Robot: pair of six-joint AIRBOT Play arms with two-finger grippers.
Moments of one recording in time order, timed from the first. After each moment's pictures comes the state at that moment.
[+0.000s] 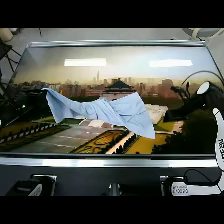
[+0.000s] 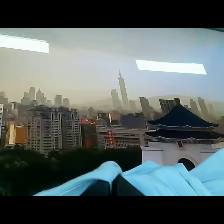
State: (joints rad) left arm -0.08 -0.73 0.82 1.22 -0.61 -1.51; right arm -0.23 -1.53 1.23 -1.25 1.47 1.01
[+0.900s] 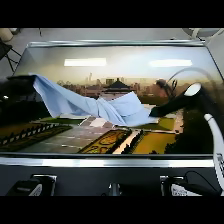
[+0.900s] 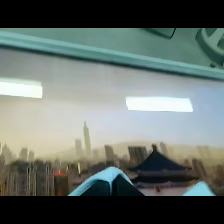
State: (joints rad) left arm -0.08 -0.70 1.02 1.22 -0.63 -1.51; right arm -0.06 -1.36 1.21 -1.02 1.32 0.96
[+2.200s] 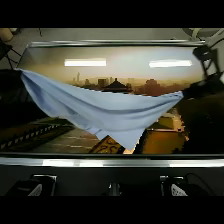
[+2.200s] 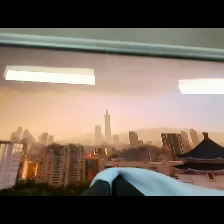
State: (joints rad) left arm -0.08 -0.77 1.11 1.55 -0.78 -1.69; right arm -0.06 -1.21 1.39 -1.62 1.26 1.20
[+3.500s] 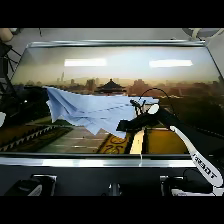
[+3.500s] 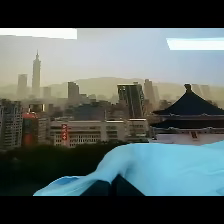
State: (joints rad) left arm -0.15 -0.81 0.93 1.50 -0.69 -1.69; right arm 0.32 -1.53 0.90 -0.74 0.98 1.26
